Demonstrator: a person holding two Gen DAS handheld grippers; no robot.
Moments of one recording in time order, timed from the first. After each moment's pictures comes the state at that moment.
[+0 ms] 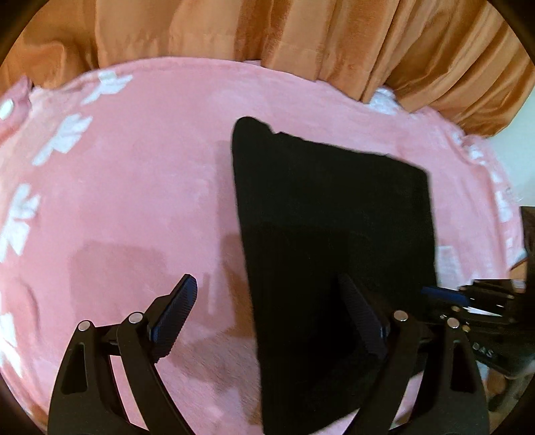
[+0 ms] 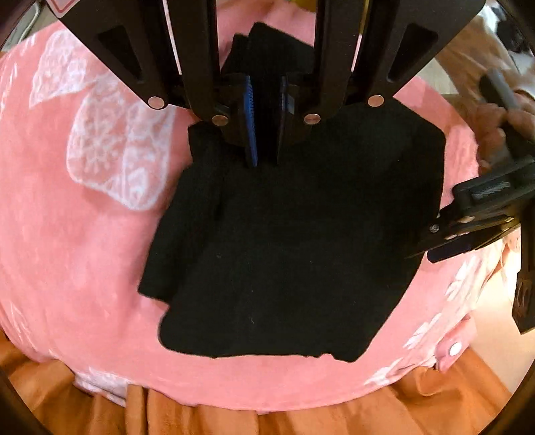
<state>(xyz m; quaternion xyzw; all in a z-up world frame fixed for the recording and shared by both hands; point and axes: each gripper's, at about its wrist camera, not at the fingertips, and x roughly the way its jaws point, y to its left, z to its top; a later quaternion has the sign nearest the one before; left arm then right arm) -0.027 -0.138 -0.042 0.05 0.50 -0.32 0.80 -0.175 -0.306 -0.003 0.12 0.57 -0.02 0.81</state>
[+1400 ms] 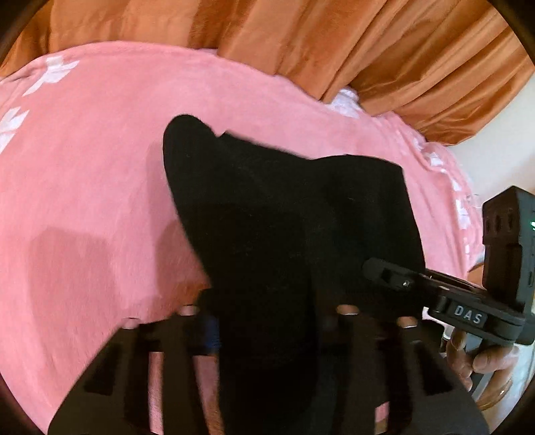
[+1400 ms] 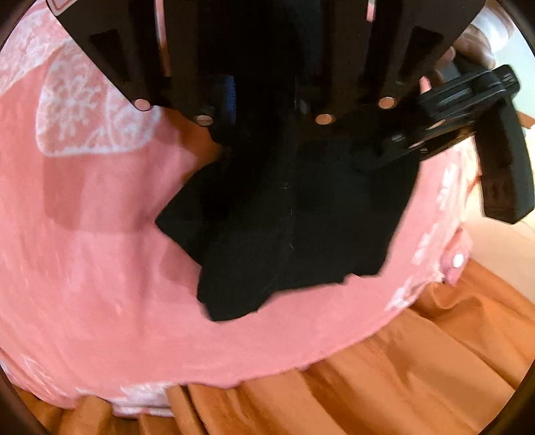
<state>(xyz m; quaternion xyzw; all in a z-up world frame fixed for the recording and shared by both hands) -0.003 -0.182 -0.055 0.00 0.51 -0.41 0.76 -0.157 -0.336 0.008 0.26 0.47 -0.05 0.84</state>
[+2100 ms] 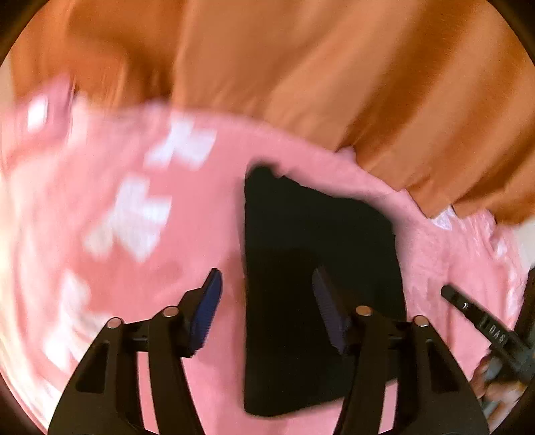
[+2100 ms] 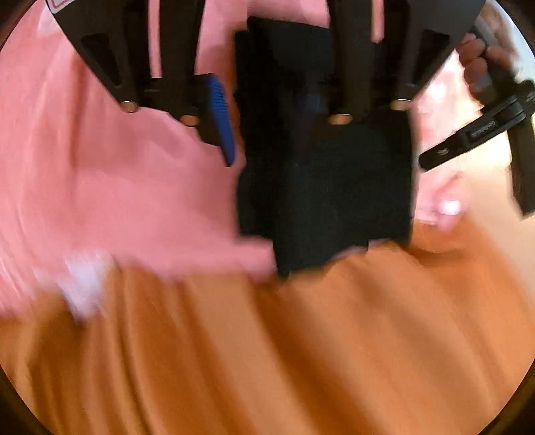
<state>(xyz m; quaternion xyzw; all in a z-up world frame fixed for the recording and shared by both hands) 0.140 -0.082 0.000 -0.07 0.49 -0.24 0.83 -0.023 -0.313 0.040 0.29 0.41 -0.08 0.87</state>
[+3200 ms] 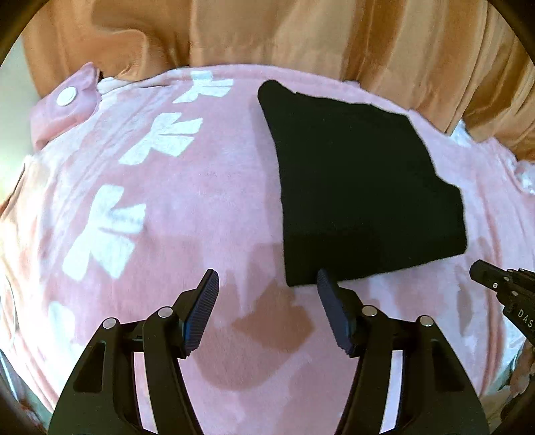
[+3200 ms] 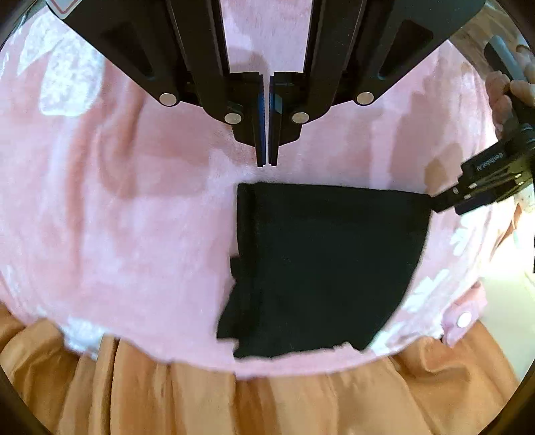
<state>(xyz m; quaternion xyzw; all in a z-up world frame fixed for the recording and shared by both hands) 0.028 -0.056 -0.037 0.07 0.48 -0.19 0.85 -0.101 -0.236 0.011 0.11 0.50 -0.08 0.85</state>
